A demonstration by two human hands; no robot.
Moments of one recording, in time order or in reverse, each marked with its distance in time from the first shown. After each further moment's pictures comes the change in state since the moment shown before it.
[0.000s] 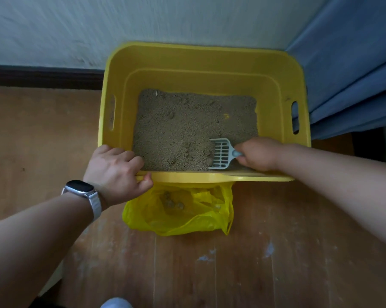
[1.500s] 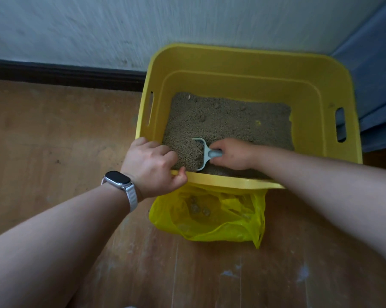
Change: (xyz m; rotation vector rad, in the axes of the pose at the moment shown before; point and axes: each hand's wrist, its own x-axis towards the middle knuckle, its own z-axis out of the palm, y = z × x) left_hand 0.000 0.000 0.006 -0.031 0.154 -0.033; right_hand 0.075 -0.099 -0.009 0.434 0.113 -0.144
